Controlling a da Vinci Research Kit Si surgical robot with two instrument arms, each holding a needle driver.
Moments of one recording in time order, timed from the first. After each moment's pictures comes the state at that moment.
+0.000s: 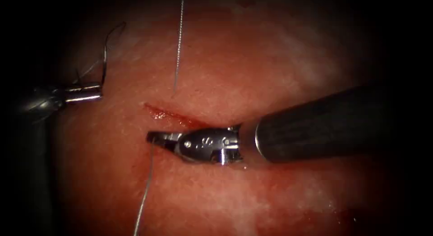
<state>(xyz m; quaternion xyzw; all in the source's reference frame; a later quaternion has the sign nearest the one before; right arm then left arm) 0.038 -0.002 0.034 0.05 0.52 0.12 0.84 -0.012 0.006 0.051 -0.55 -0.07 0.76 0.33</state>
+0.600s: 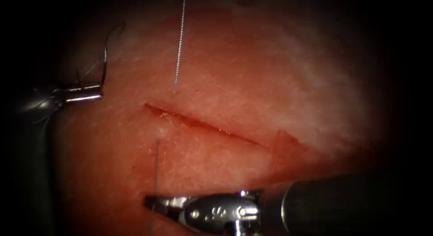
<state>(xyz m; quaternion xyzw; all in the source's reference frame) 0.036 -0.010 0.019 0.08 0.54 0.11 0.83 -0.013 0.006 0.051 -0.55 -0.07 0.76 0.33</state>
